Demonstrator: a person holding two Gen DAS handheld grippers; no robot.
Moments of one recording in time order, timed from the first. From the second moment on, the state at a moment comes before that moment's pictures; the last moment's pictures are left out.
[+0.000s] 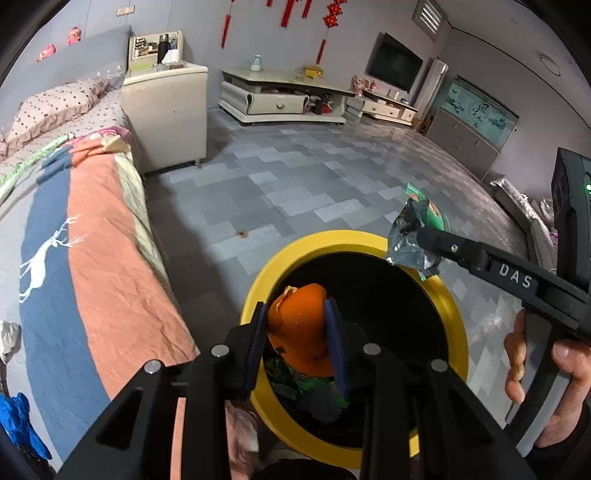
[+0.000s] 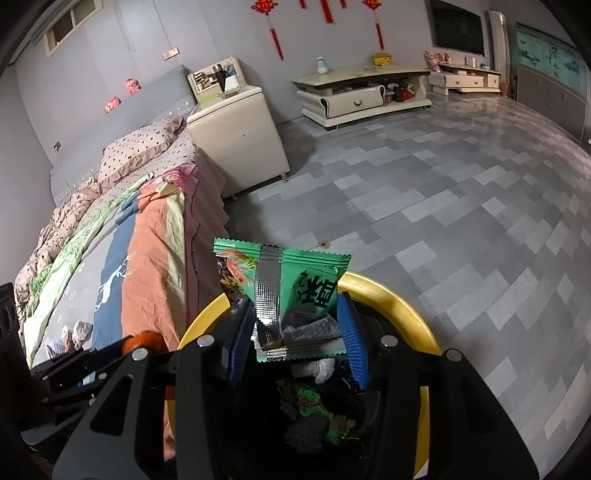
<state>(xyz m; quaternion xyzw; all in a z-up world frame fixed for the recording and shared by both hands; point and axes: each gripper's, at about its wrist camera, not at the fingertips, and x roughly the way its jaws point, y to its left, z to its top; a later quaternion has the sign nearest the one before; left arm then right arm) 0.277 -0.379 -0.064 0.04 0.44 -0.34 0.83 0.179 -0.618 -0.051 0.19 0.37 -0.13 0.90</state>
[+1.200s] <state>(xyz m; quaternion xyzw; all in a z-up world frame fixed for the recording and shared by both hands) 0.310 -0.183 -0.055 -0.03 0.42 -0.18 0.89 0.196 -0.511 -0.026 0.18 0.38 -0.06 0.91</state>
